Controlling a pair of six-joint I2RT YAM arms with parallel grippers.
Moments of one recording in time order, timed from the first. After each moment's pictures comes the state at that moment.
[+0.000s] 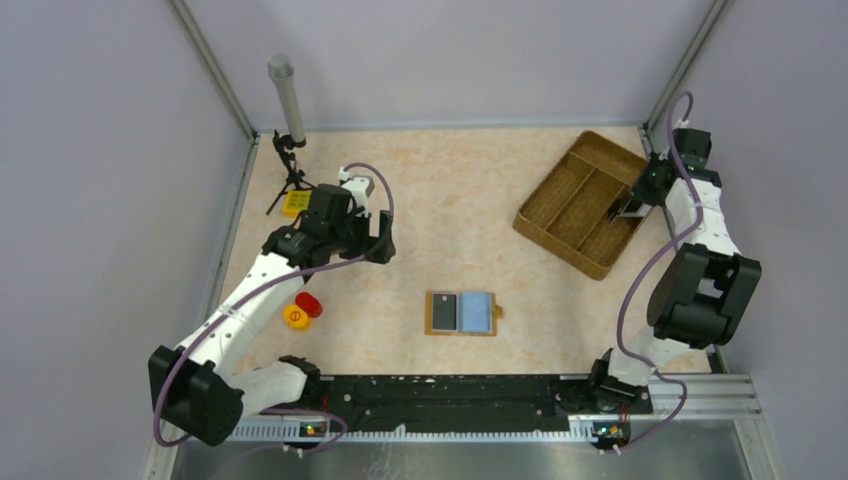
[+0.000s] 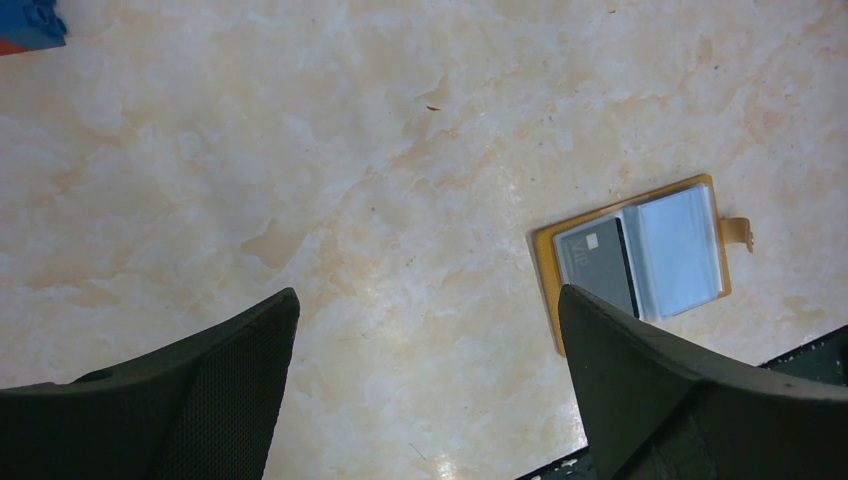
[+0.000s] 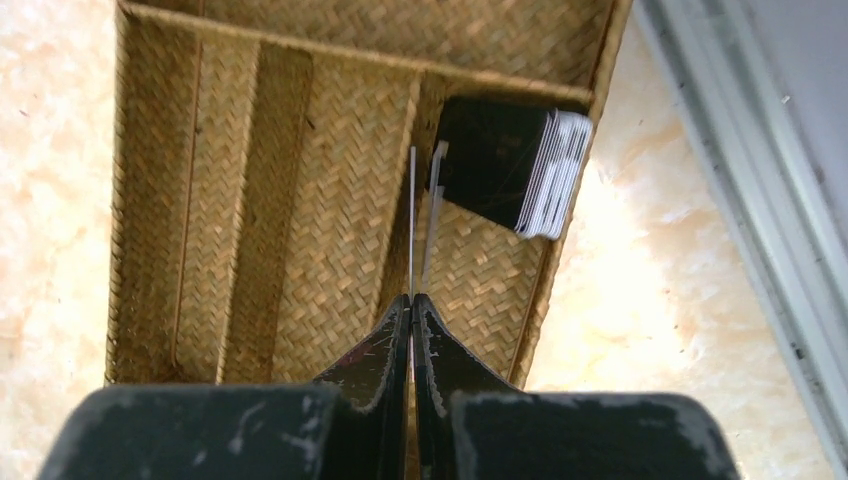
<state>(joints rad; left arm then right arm) -0.42 1.16 1.00 -0.63 0.08 -0.23 -0.32 1.63 1.35 -0.54 -0.06 0.25</state>
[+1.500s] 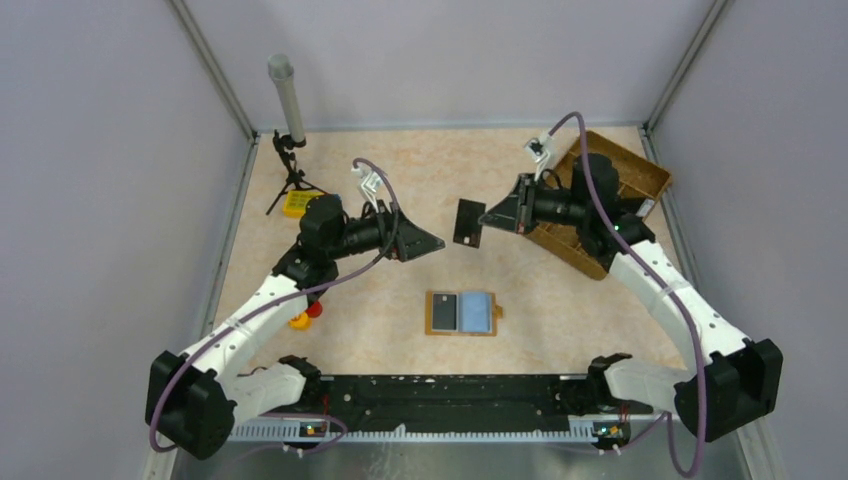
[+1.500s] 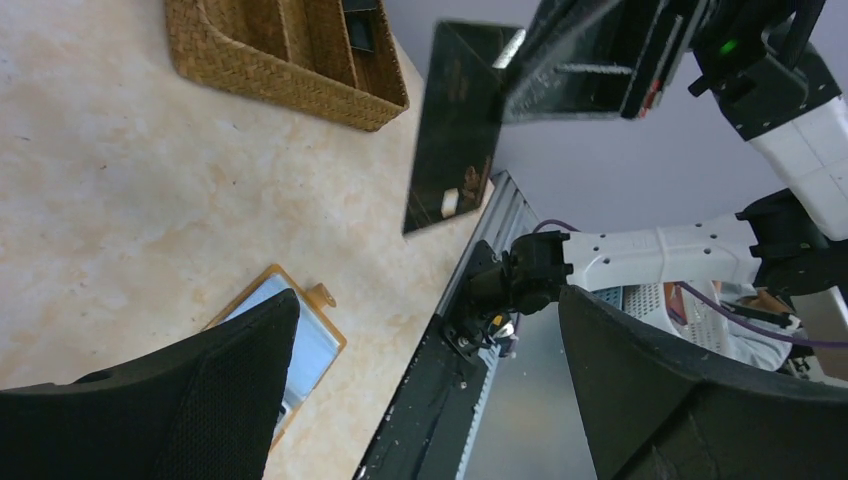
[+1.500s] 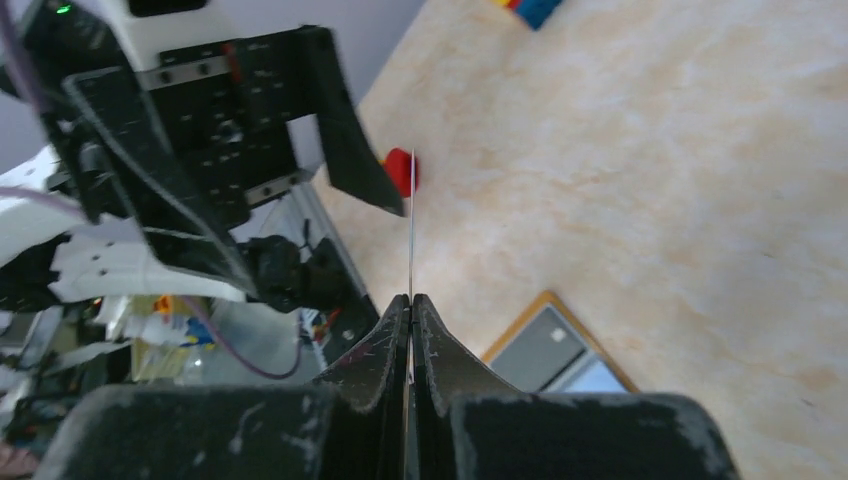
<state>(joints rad) -0.47 1.07 0.77 0.17 0.72 -0.74 0.34 1.16 1.04 -0.23 -0.75 0.49</state>
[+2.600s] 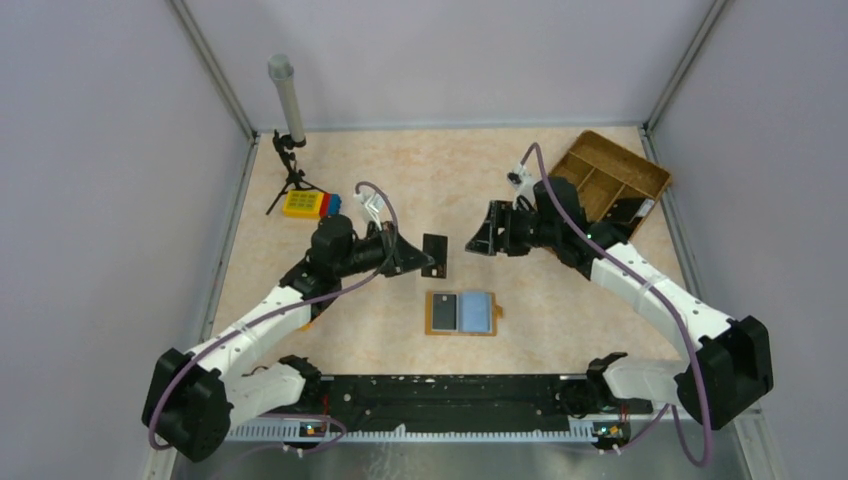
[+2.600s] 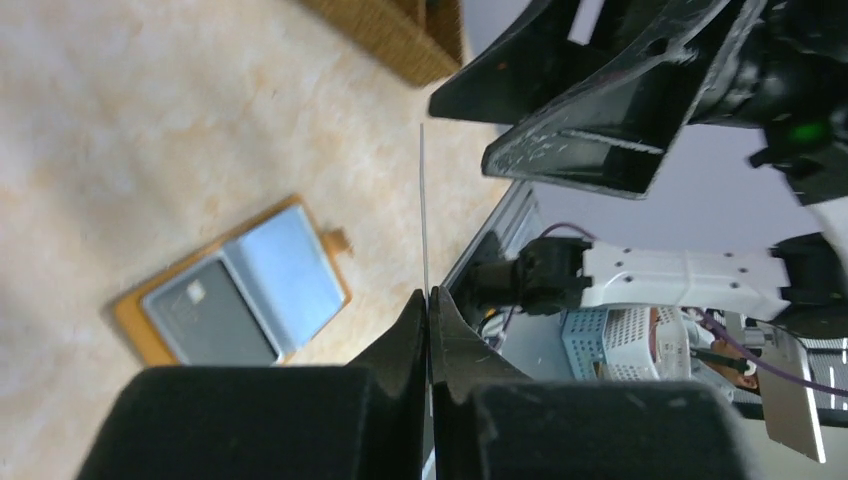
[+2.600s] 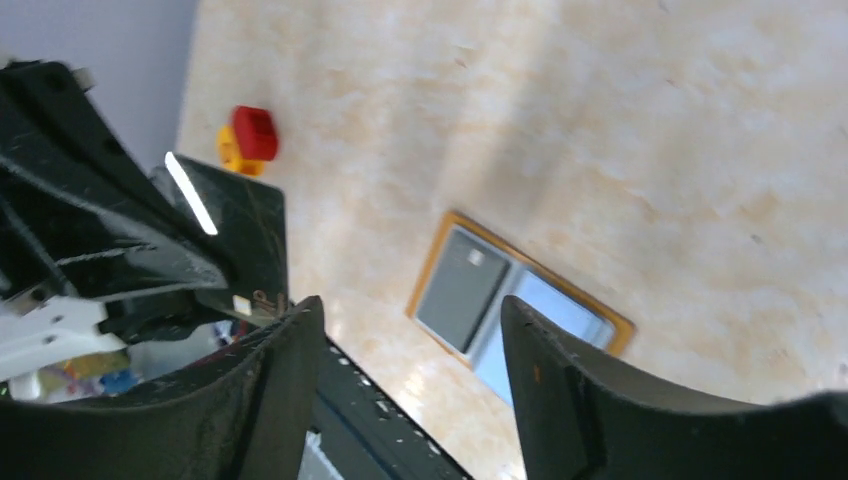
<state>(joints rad) -0.50 1.04 0.63 0.20 0.63 -0.88 0.53 1.22 0.99 -0.33 -0.44 0.54</state>
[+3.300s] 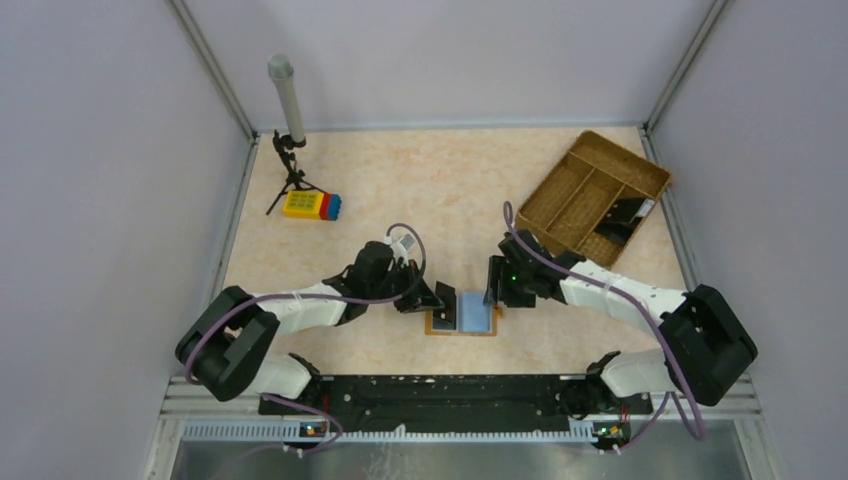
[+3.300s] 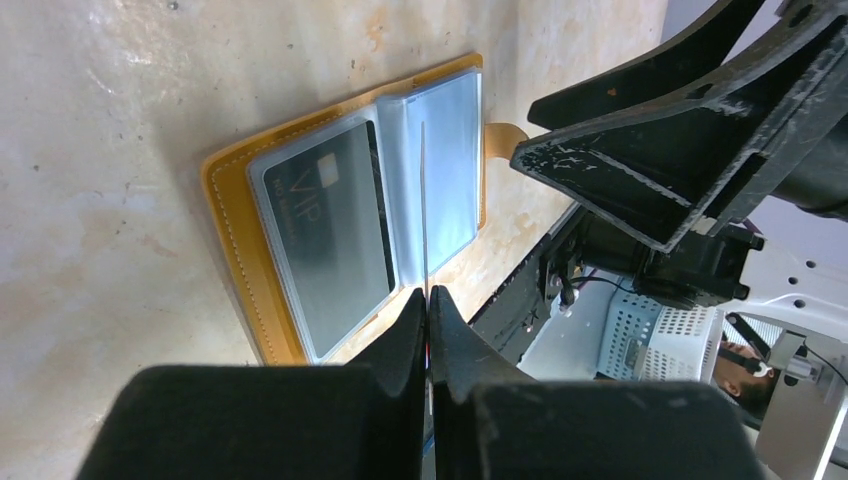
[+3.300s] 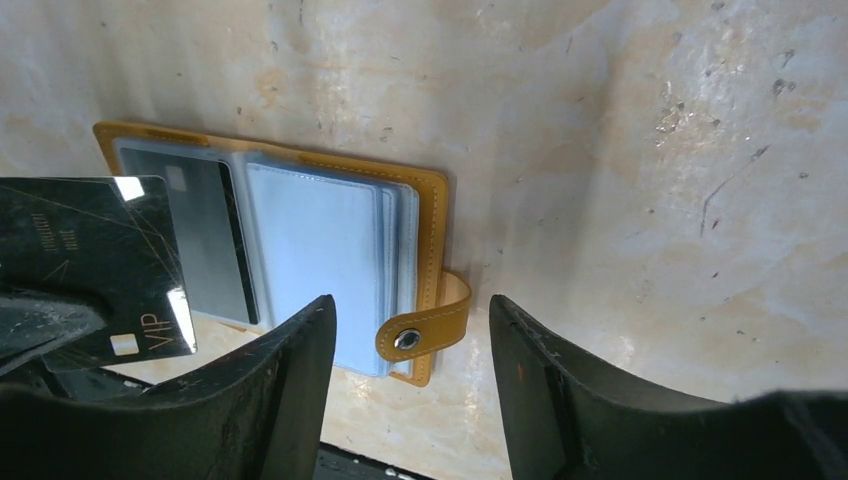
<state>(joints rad) -0.66 1.38 0.48 0.26 0.50 -0.96 0.69 1.32 0.72 -0.47 -0.01 0.72</state>
